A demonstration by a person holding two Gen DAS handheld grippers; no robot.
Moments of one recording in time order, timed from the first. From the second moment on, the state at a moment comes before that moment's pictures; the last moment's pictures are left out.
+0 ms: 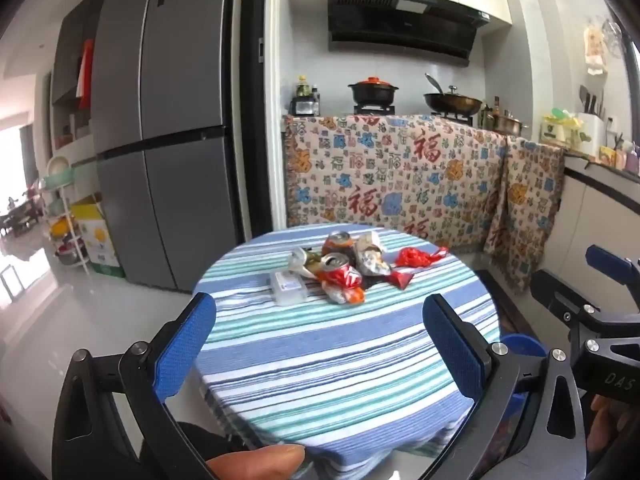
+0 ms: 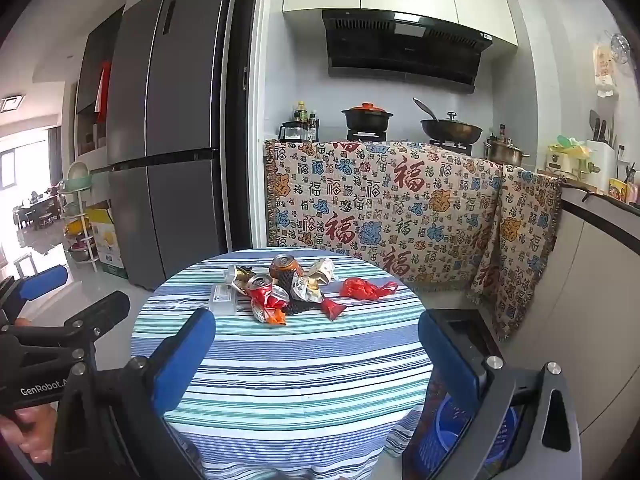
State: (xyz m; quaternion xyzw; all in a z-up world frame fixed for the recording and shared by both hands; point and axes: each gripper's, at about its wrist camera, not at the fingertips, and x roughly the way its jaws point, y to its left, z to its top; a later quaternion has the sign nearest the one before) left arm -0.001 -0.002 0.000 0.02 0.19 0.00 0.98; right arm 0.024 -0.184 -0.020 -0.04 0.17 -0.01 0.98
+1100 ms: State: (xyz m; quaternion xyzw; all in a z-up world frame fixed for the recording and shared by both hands) left arm 0.010 -0.005 -0.010 0.00 0.23 -0.02 0.97; right arm 0.026 -0.186 -0.023 -0.03 0.18 -0.01 0.98
